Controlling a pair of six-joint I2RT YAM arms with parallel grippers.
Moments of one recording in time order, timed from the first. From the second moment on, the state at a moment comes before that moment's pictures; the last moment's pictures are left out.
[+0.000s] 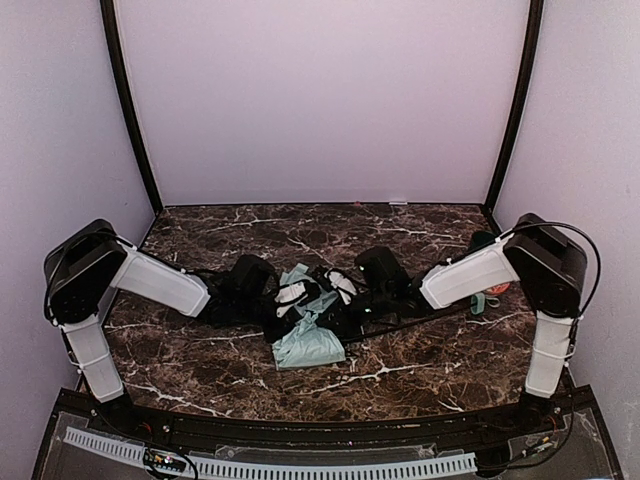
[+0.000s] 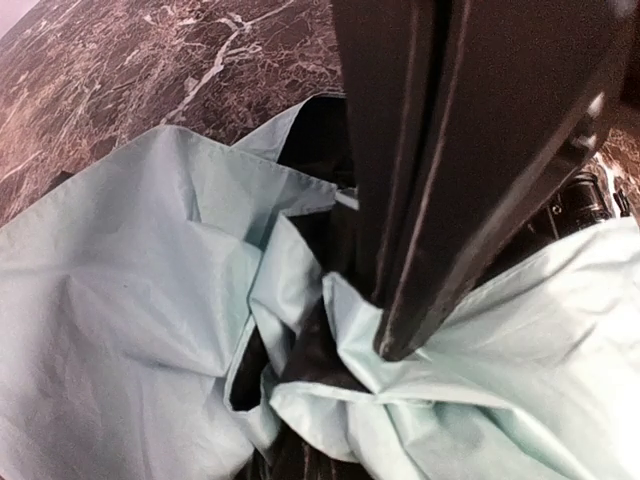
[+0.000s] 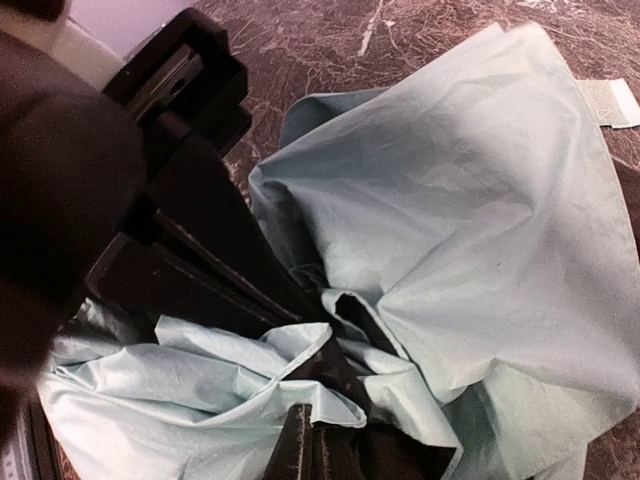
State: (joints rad) left arm -0.80 1.81 0.84 0.17 0.30 0.32; right arm 0.87 1.91 0.99 0.21 -0.44 0.09
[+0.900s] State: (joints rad) left arm -0.77 1.44 0.85 0.15 -0.08 0.19; right arm 0.82 2.03 1.07 0.17 -0.52 0.15
